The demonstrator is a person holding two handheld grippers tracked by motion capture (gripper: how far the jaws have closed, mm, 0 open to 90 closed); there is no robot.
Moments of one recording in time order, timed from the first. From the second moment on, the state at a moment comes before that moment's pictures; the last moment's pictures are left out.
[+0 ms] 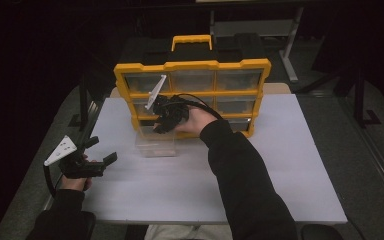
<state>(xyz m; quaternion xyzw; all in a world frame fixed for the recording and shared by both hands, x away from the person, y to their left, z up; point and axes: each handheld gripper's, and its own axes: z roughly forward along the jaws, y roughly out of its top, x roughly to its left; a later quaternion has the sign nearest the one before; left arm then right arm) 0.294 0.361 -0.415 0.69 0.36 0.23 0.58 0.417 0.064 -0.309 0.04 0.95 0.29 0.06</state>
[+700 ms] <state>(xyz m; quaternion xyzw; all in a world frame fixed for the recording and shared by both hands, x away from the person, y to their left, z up) 0.295 0.361 -0.416 0.70 0.35 0.23 0.58 0.428 0.079 -0.332 0.03 0.96 0.29 0.05</state>
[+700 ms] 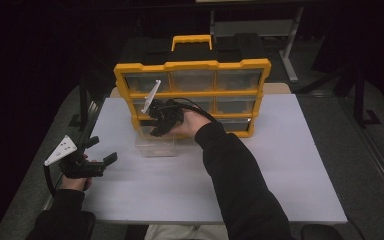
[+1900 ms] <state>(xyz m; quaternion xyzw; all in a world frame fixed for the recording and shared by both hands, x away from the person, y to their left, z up) 0.296 0.360 -0.416 0.70 0.35 0.23 0.58 0.433 0.089 -0.354 0.04 0.96 0.29 0.02</state>
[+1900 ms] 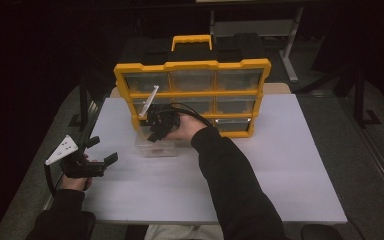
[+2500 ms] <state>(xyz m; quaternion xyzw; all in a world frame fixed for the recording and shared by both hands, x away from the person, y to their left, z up) 0.296 0.360 -0.416 0.70 0.35 0.23 0.58 0.423 0.073 -0.340 0.07 0.95 0.30 0.03</state>
